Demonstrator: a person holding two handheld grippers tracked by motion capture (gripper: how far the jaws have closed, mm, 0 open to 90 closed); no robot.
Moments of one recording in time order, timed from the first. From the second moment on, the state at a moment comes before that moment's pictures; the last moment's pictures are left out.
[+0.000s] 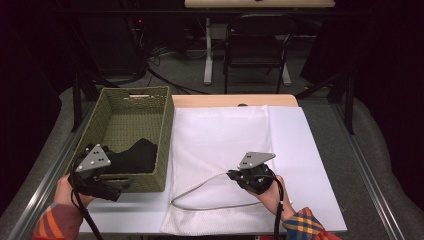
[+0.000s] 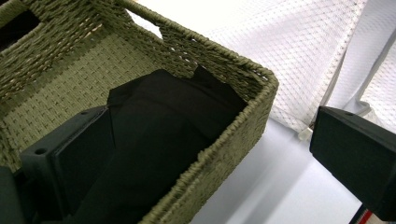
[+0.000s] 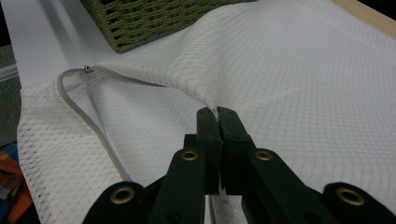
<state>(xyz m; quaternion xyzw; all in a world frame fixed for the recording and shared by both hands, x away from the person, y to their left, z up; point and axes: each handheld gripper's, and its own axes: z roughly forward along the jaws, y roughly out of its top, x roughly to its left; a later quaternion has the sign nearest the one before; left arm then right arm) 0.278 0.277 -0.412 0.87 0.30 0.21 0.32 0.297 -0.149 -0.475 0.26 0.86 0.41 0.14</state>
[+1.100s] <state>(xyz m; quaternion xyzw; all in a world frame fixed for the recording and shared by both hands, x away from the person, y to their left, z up) 0.376 0.275 -0.404 0.94 0.26 0.17 0.15 0.297 -0.148 -0.477 0.26 0.86 0.41 0.14</state>
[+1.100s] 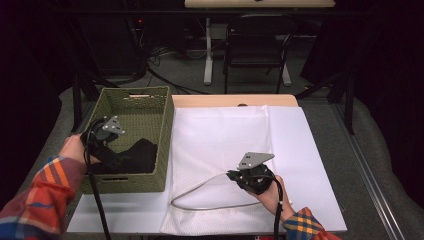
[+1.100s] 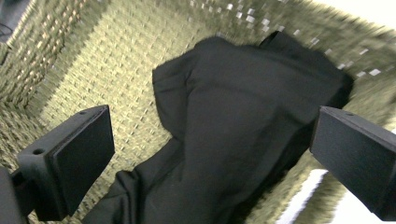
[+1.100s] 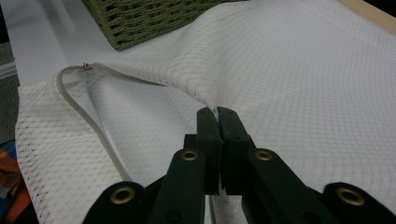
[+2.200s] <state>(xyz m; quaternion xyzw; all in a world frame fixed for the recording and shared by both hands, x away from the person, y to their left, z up) 0.421 0.257 -0.468 0.98 0.21 0.05 0.01 0.298 -0.149 -0.478 0.26 0.86 0.41 0.14</state>
